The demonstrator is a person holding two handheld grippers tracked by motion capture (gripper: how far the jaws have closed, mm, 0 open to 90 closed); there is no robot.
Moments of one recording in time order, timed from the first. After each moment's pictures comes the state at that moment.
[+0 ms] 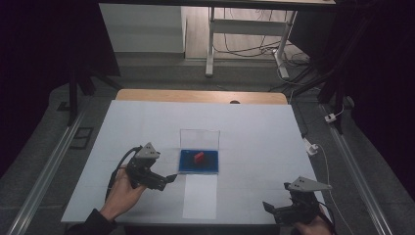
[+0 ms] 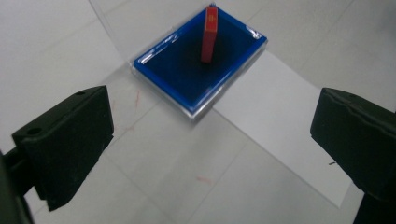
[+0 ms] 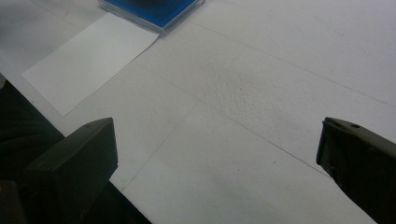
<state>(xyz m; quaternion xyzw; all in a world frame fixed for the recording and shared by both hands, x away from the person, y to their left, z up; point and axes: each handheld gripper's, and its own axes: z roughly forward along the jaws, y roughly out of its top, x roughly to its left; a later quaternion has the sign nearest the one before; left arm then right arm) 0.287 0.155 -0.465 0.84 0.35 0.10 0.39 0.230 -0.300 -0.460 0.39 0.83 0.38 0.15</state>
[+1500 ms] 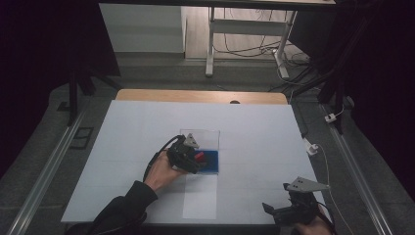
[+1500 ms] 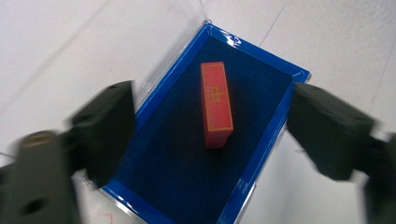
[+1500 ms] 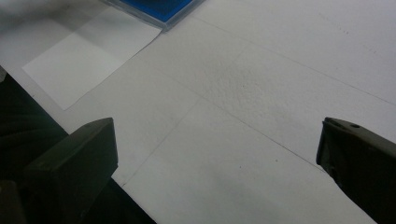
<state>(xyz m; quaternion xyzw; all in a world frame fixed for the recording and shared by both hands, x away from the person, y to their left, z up) 0.364 0.070 -0.497 0.90 0.27 0.10 0.33 0.229 -0.298 -0.461 0.38 0.83 0.37 0.14</state>
